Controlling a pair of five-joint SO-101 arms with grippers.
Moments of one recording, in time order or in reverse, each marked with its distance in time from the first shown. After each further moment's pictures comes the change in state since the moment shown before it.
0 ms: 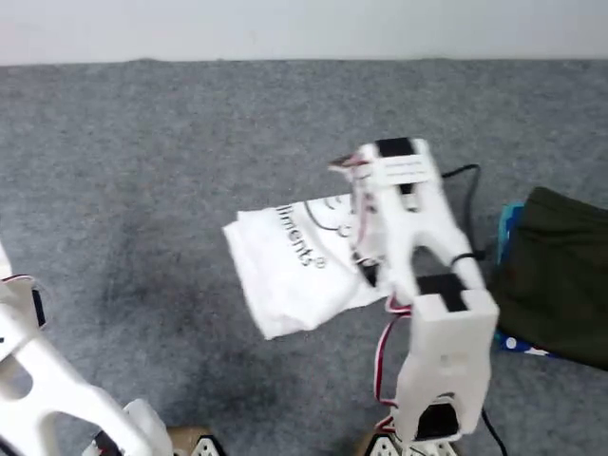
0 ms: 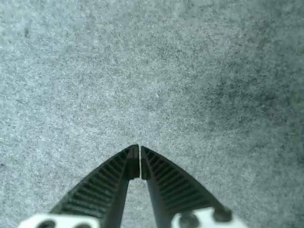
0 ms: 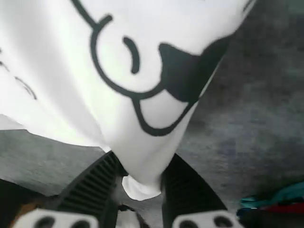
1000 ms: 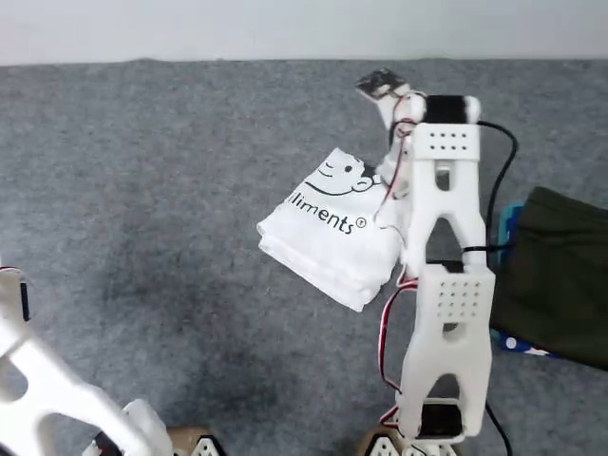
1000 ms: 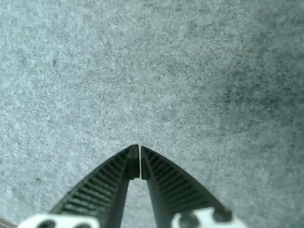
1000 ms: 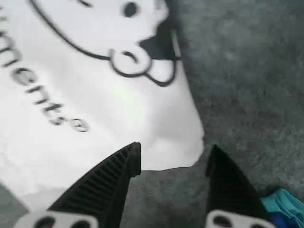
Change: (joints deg) left arm 0.0 0.0 -8.6 3.9 -6.0; right arm 3.3 15.6 -42.7 0.0 12.2
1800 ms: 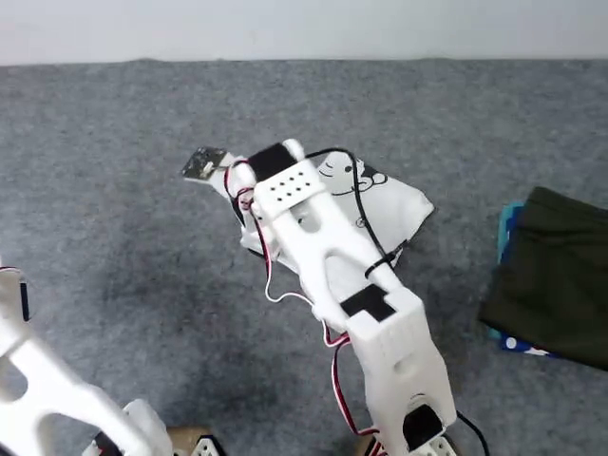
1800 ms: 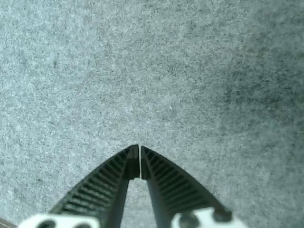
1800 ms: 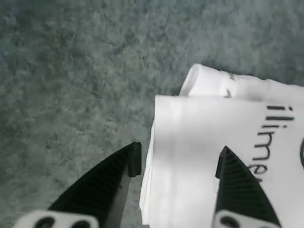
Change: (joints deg) left arm 0.0 0.0 0.0 0.0 -0.2; right arm -31.4 -7.9 21.9 -6.8 -4.0
